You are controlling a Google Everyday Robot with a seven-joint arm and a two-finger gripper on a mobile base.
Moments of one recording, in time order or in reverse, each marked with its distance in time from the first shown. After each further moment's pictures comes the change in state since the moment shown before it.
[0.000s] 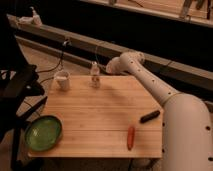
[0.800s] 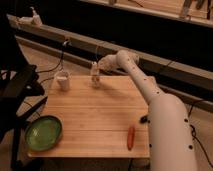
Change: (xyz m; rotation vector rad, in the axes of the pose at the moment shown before) arm -0.068 -0.014 0.037 0.034 -0.242 -0.060
